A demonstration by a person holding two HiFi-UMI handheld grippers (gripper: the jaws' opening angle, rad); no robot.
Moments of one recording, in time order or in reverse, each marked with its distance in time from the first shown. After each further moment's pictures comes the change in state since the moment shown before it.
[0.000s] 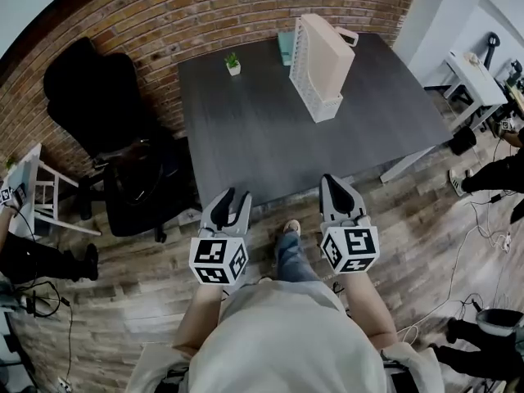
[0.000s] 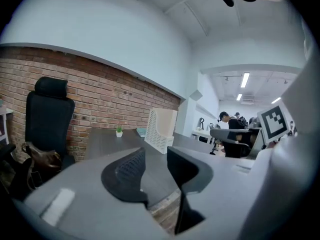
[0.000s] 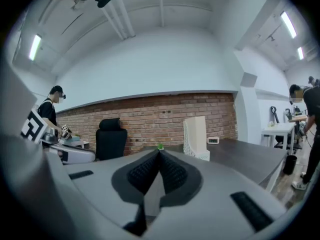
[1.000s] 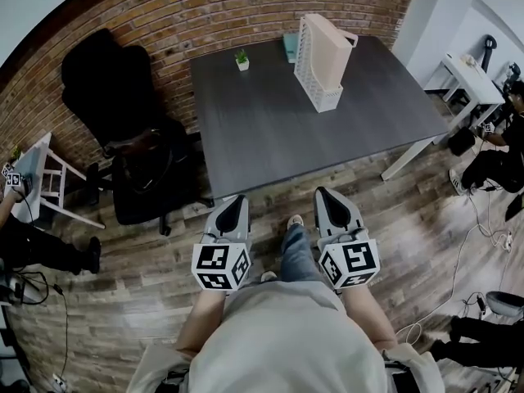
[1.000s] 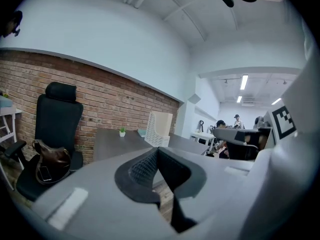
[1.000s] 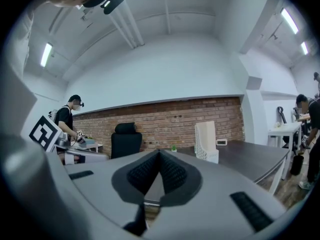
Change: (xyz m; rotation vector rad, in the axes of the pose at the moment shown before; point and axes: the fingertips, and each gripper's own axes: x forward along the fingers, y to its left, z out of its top) left arm -0.093 -0.024 -0.019 -0.003 -0.035 0.014; right arm -0.093 0.078 0.001 -0.009 -0.051 0.091
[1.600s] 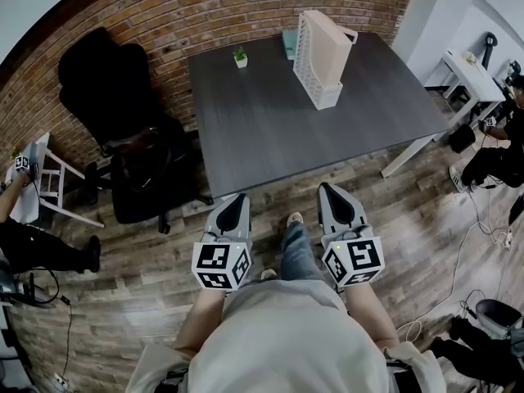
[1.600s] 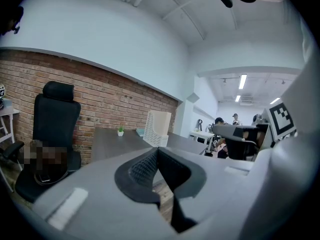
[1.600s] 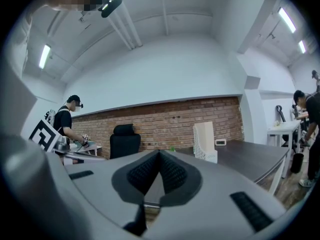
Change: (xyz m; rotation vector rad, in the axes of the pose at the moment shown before) left arm 0.009 -0.002 0.001 0.006 0.010 -0.015; right arm 0.005 -0.011 0.007 0.016 -0.011 -0.008
